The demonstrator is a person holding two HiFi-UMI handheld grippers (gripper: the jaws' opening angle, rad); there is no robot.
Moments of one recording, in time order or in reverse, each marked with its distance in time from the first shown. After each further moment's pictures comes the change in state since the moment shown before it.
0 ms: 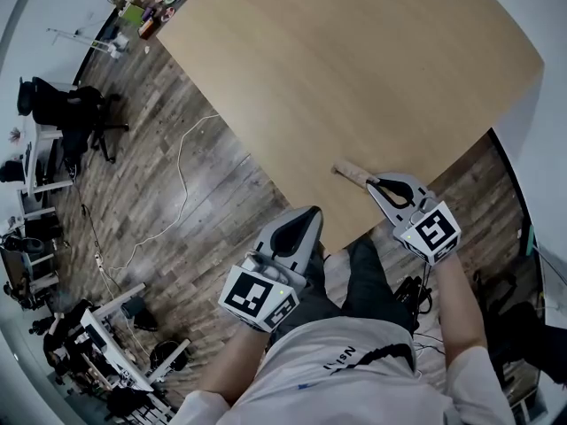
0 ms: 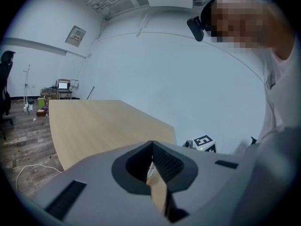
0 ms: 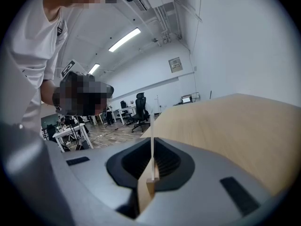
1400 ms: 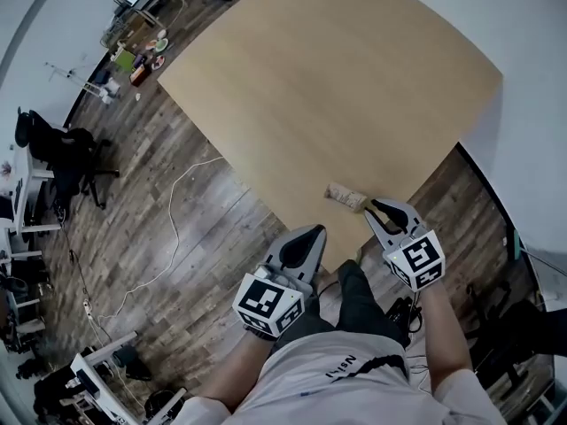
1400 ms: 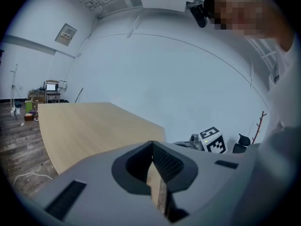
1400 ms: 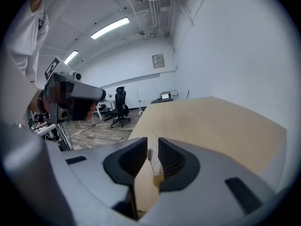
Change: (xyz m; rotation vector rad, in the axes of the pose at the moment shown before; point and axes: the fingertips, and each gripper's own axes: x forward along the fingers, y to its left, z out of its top) left arm -0.022 -0.012 0.010 0.052 -0.015 -0.135; right arm -0.031 0.021 0.023 0.030 0.112 -0.309
